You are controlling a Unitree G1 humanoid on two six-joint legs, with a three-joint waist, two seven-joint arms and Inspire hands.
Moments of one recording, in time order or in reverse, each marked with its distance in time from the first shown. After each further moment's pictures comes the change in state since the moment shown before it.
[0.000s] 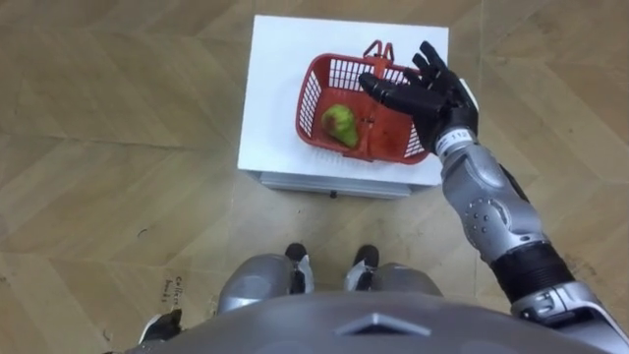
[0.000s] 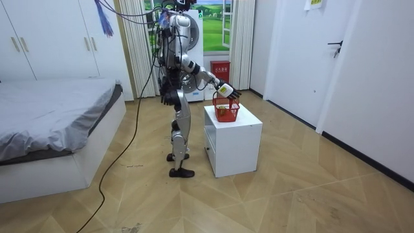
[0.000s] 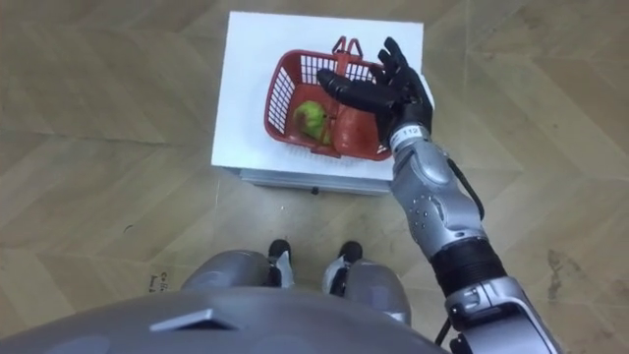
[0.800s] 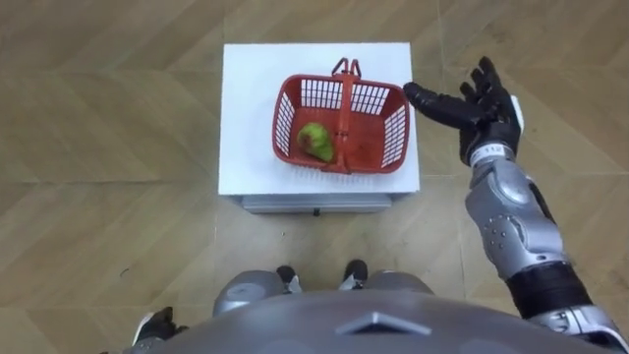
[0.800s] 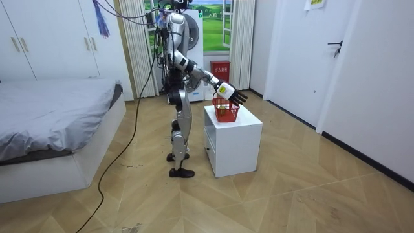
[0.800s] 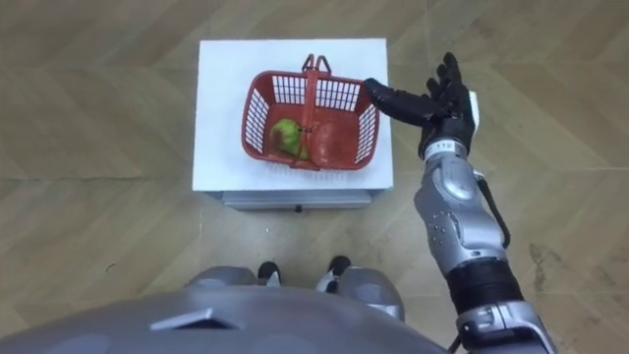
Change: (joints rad) left arm -0.003 -0.008 0.049 -0.001 0.001 -0.007 0.065; right arm 0.105 -0.010 -0.135 -0.025 -0.186 -0.015 -0.167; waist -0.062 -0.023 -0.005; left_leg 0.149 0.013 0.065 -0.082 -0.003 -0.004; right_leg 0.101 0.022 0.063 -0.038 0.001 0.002
